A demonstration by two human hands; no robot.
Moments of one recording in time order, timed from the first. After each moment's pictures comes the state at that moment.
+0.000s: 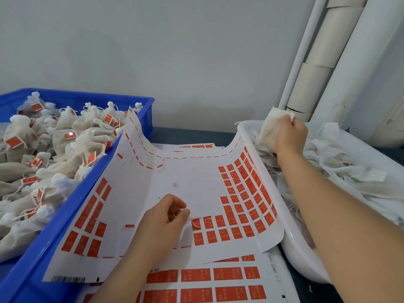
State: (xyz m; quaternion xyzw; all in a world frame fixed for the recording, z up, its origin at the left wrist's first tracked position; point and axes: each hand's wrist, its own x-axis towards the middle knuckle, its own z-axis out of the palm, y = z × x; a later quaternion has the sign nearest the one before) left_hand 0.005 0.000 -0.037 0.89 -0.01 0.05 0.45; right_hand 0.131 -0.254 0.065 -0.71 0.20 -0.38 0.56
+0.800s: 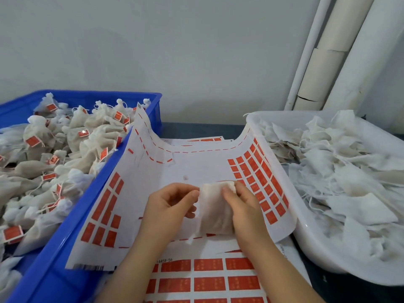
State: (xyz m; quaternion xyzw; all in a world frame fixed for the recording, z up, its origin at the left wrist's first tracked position) left_hand -0.006 0.002 -0.010 0.75 -0.05 0.08 0.65; right_hand -0.015 -0.138 -0.015 -0.73 0.04 -0.07 0.68
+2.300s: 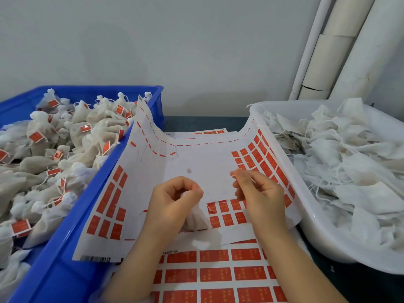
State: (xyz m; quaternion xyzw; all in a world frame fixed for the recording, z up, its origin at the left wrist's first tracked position) left_hand -0.011 0.003 -0.010 0.76 -0.03 0.06 0.65; right_hand -0.015 -0.152 -0.013 -0.72 0.05 -0.20 0.67
